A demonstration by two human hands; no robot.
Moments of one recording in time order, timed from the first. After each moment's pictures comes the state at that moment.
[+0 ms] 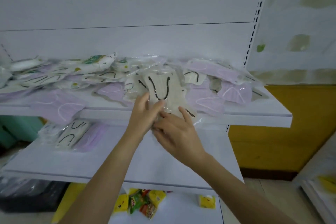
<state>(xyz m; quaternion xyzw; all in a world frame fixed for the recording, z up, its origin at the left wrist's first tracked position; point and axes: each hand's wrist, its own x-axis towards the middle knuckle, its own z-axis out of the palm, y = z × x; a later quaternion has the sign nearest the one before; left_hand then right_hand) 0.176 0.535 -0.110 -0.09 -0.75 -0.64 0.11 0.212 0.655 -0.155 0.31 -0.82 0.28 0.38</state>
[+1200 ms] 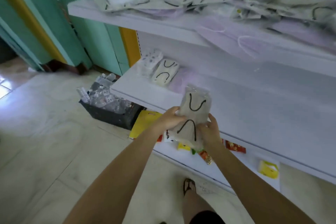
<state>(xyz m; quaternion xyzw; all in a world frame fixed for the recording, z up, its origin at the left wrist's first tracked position) 0.214 0.153 -0.295 0.14 -0.79 -0.57 -0.20 0.220 0.296 -0.323 -0.17 -0.70 0.68 -0.13</state>
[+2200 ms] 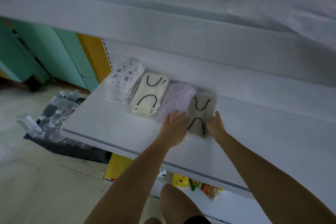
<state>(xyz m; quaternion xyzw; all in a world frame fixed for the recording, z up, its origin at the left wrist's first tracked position) -0.042 0.111 -0.476 -0.20 -0.98 -0.03 -0.05 -0.079 0.275 -0.480 -0.21 -0.86 0.45 -0.12</state>
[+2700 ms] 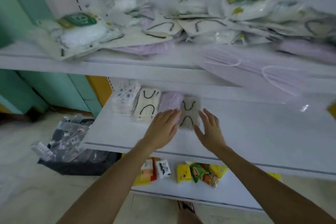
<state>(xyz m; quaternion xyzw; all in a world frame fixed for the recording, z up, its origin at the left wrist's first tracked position) 0.050 0.066 -0.340 -0.30 -0.94 -0.15 0.05 0.067 0.266 -0.363 0.06 -0.95 0.29 0.08</state>
